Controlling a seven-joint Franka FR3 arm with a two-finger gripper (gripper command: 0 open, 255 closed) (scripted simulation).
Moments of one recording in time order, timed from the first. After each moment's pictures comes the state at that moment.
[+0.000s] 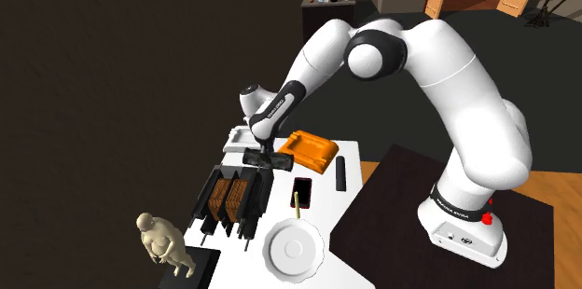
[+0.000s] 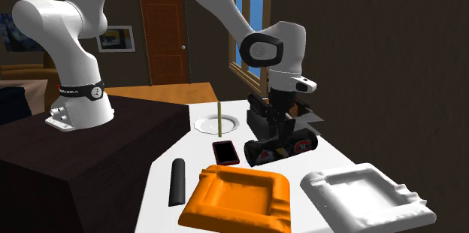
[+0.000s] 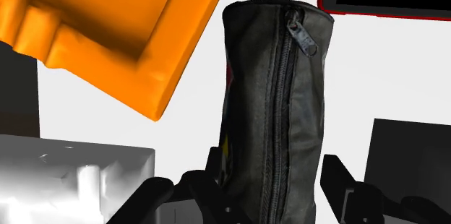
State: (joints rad) arm 0.12 0.77 0.07 -1.70 -0.18 2.40 -0.26
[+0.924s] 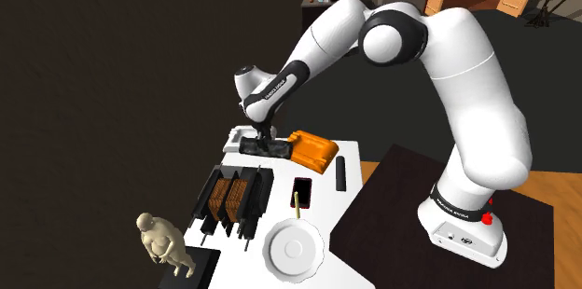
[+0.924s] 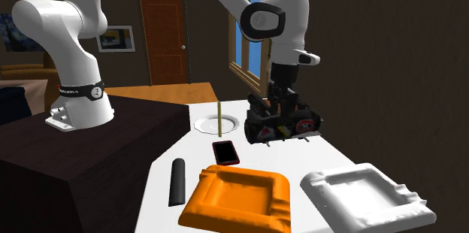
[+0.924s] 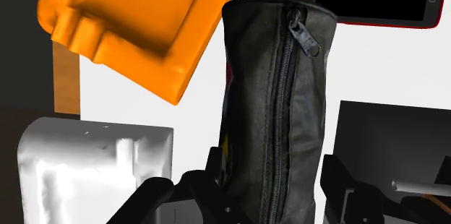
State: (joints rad) arm 0.12 0.63 0.09 -1.72 -0.16 2.29 -0.27
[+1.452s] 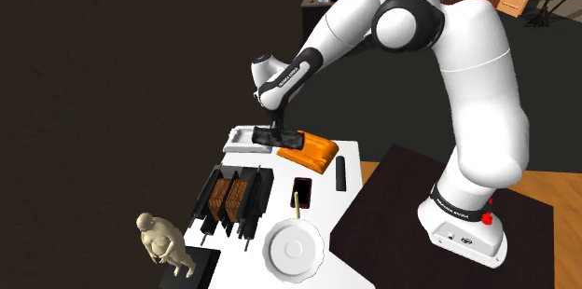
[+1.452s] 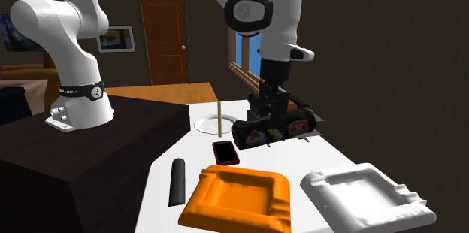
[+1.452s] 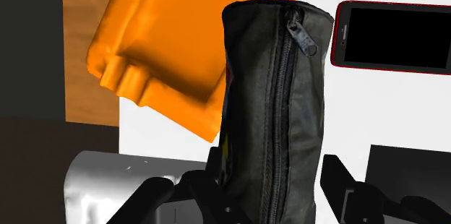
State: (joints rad) arm 0.03 0.53 0.07 -1.85 -0.15 2.32 -0.37
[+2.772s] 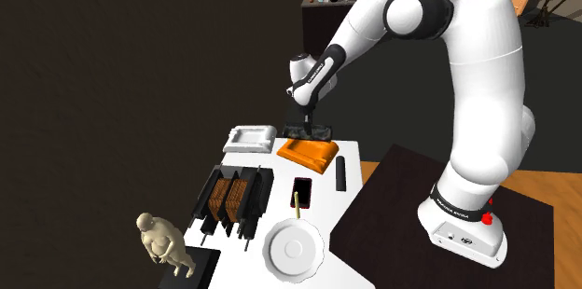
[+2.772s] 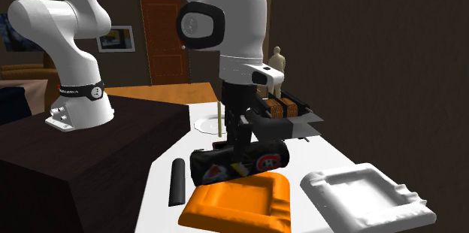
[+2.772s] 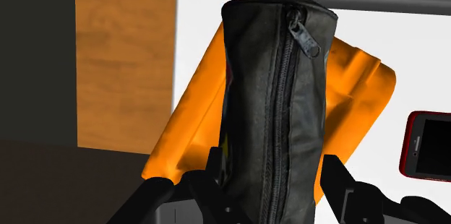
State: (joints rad) arm -0.14 0.45 0.01 -2.08 -0.15 2.49 -0.58
